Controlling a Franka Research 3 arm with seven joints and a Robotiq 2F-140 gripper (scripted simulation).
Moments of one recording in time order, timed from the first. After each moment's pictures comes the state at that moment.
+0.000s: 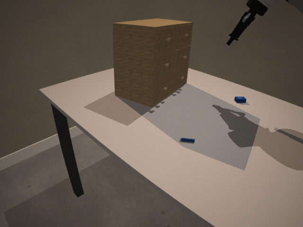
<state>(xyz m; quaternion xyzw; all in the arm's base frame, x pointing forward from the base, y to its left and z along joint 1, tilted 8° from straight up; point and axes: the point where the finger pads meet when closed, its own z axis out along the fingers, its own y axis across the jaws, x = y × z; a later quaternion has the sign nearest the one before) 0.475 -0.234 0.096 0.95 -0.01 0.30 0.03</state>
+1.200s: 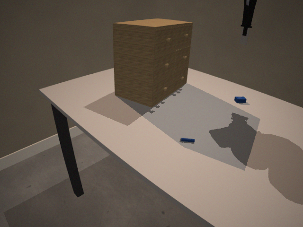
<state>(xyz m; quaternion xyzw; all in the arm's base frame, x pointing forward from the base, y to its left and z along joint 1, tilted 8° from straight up) 0.411 -0.229 0.134 1.00 -0.01 0.07 0.02</state>
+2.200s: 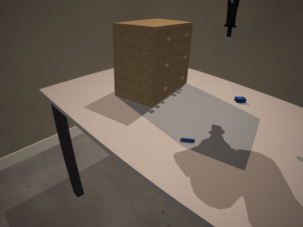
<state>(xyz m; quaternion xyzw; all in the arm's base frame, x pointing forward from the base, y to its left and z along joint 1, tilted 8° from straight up) 0.448 -0.115 0.133 1.00 0.06 0.06 0.03</state>
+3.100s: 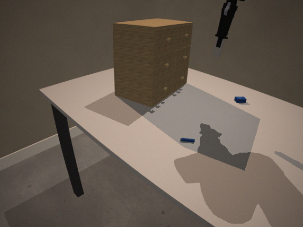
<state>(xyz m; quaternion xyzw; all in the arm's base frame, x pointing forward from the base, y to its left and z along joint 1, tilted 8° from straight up) 0.476 -0.085 0.099 0.99 0.03 0.14 0.05</state>
